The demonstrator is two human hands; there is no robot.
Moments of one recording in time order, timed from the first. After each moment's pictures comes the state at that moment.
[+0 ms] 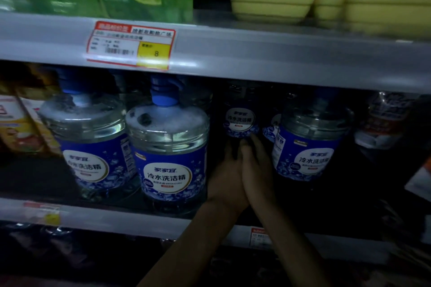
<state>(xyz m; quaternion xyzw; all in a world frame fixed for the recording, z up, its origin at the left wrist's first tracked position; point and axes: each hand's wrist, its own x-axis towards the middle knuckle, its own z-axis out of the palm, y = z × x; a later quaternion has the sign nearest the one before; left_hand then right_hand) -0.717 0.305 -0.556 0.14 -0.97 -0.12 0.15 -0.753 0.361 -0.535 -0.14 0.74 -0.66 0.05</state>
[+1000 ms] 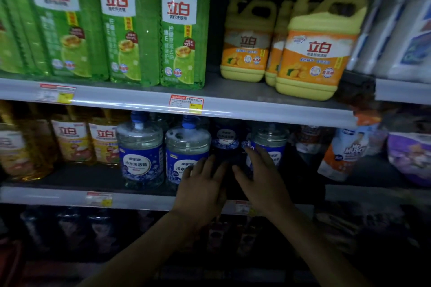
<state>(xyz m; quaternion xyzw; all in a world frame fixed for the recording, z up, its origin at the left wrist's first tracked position) -0.537 0.323 -0.466 0.07 -0.97 -0.02 0.22 -0.630 0.473 -0.440 -0.33 0.88 -0.33 -0.09</state>
